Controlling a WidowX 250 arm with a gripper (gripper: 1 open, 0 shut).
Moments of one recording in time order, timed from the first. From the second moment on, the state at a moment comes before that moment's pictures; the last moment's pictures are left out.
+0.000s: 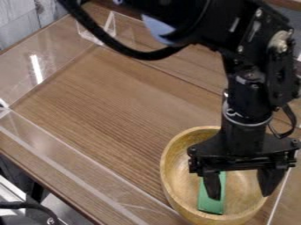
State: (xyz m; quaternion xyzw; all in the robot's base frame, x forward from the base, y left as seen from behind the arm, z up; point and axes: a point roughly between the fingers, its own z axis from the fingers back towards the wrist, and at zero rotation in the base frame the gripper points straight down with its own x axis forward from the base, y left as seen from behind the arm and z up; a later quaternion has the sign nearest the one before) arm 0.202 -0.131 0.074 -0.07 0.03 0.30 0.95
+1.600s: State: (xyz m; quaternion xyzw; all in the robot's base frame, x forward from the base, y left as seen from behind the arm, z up) arm 0.206 -0.131 0.068 -0.09 0.05 0.34 0.93
